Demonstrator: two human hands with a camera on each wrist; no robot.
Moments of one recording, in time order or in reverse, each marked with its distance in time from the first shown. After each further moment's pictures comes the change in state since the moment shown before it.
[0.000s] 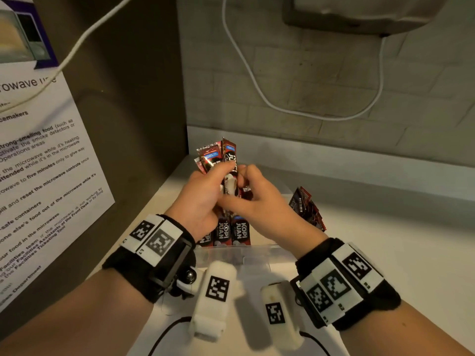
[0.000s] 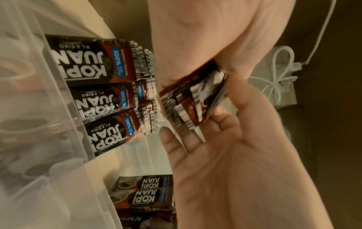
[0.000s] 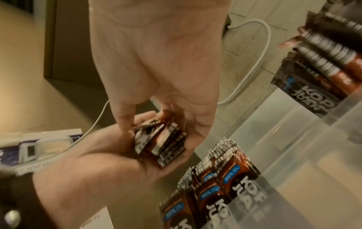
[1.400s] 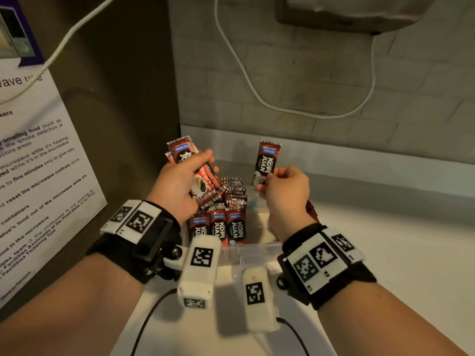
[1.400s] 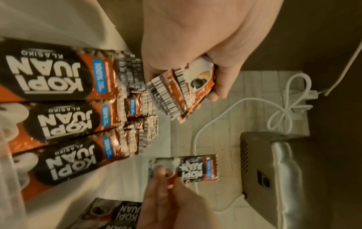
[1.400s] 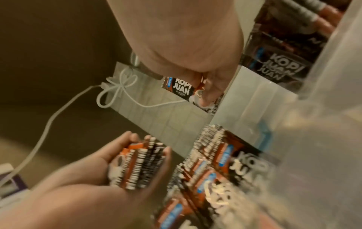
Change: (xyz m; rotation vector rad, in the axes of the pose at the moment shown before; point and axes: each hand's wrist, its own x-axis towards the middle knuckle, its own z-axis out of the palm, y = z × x) left_hand 0.025 0.013 -0.022 -0.128 0.124 -0.019; right_hand 0.030 0.027 -0.013 0.221 0.745 0.335
